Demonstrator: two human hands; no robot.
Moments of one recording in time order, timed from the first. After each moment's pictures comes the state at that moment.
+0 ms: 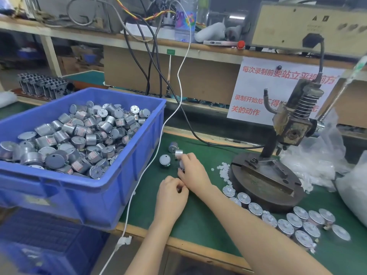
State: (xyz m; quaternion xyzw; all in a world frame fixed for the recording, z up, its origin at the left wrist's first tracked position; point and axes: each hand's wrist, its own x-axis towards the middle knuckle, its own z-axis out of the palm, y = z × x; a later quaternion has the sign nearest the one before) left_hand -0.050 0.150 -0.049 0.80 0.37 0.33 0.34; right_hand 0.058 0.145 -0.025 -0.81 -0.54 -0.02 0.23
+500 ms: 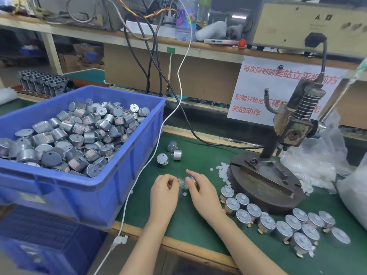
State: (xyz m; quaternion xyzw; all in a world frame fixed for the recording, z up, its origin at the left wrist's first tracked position) left_hand -0.055 0.151 -0.042 0.72 0.39 0.40 0.41; right_hand 0.039 0.081 -0.044 -0.76 -0.47 0.08 0.44
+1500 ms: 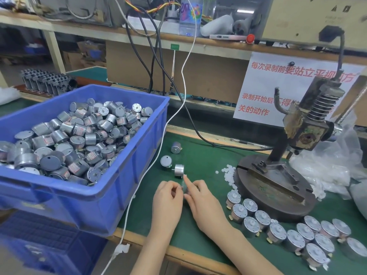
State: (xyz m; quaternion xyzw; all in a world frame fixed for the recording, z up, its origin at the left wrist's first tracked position) left_hand -0.061 0.146 -0.044 0.74 0.39 0.38 0.40; right_hand 0.034 0.079 -0.052 -0.79 -0.57 0.02 0.22
